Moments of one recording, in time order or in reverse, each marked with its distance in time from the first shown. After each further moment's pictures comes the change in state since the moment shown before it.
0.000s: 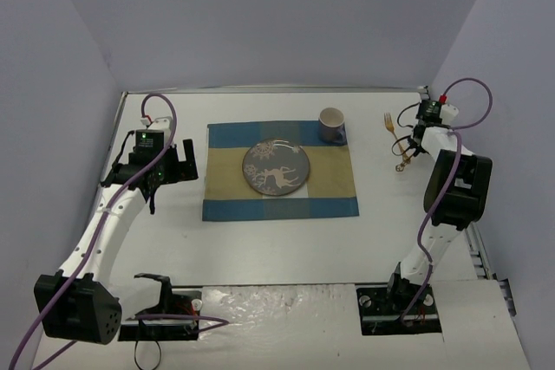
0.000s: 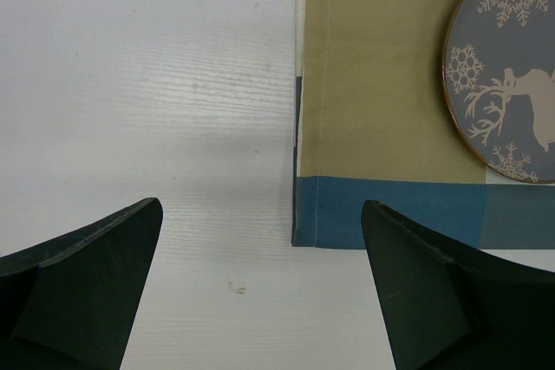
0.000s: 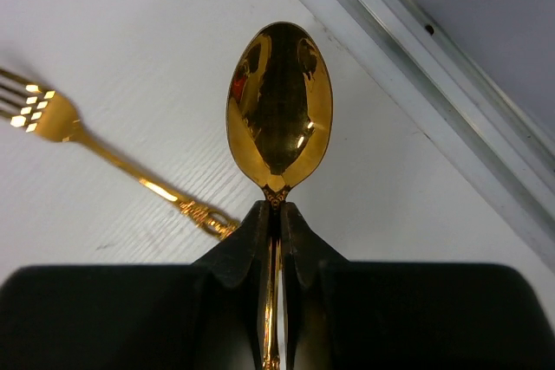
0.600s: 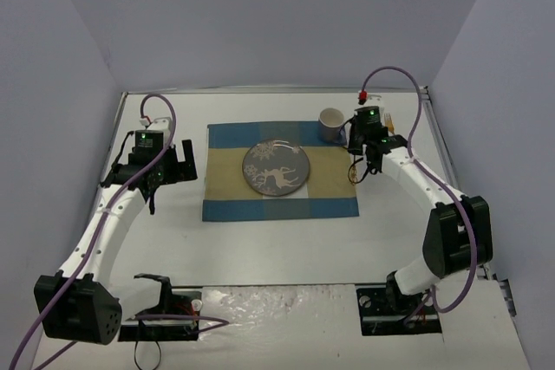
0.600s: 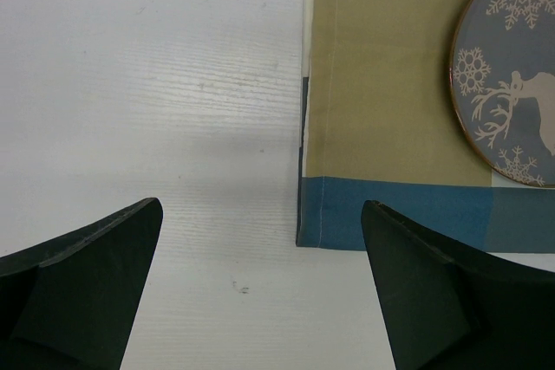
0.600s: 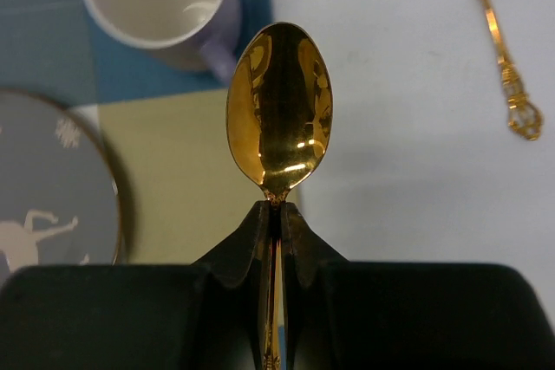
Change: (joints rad) left arm 0.004 0.000 0.000 -0.003 -0.008 0.000; right arm 0.477 -0.438 -0.213 -0.065 -0.098 -0.136
